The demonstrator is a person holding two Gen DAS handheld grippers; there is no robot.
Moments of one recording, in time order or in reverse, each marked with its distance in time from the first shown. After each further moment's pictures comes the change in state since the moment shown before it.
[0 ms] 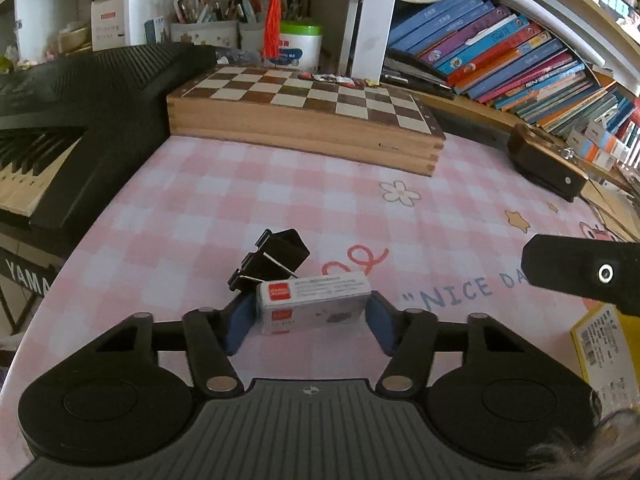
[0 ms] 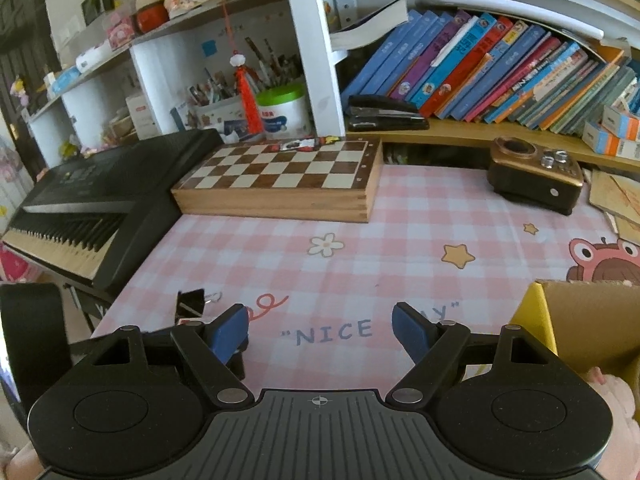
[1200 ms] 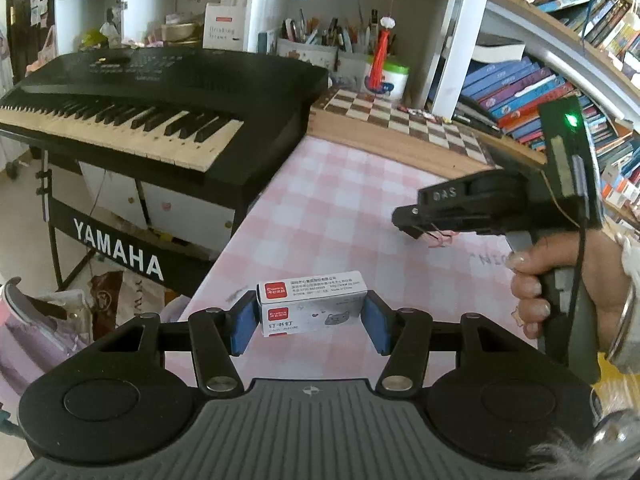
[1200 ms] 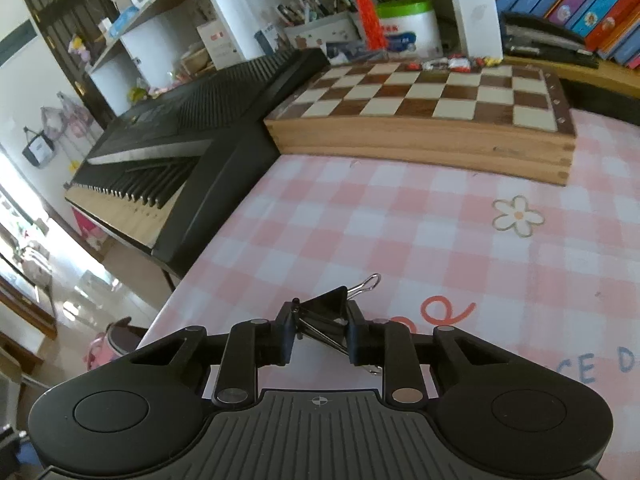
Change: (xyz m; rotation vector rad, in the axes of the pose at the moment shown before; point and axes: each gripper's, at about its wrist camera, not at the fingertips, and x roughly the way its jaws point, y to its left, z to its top) left arm -0.128 0.092 -0.041 -0.133 -0.033 0.092; right arm 0.106 0.067 0.008 -0.032 0.166 0.279
